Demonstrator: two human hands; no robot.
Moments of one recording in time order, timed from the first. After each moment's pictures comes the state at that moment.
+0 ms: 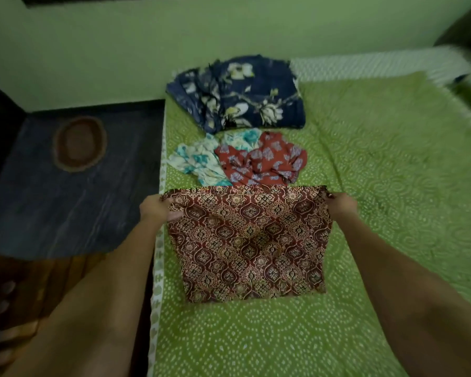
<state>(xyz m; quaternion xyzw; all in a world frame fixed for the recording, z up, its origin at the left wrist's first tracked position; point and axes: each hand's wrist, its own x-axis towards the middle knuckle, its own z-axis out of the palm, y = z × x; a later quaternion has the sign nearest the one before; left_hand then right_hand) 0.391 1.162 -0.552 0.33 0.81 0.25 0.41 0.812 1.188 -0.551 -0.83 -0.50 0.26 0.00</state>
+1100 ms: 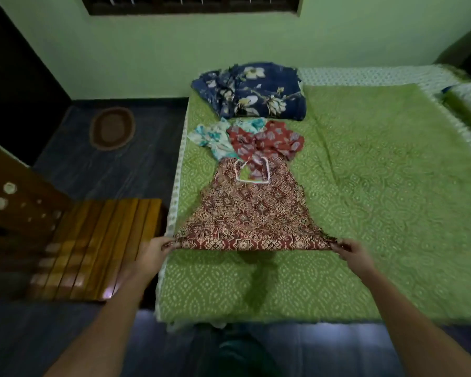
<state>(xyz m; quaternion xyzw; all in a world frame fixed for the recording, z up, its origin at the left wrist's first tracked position) 0.413 0.825 -0.542 0.52 0.75 0.21 0.35 0.901 0.894 -0.558 -0.72 -0.47 0.45 0.24</state>
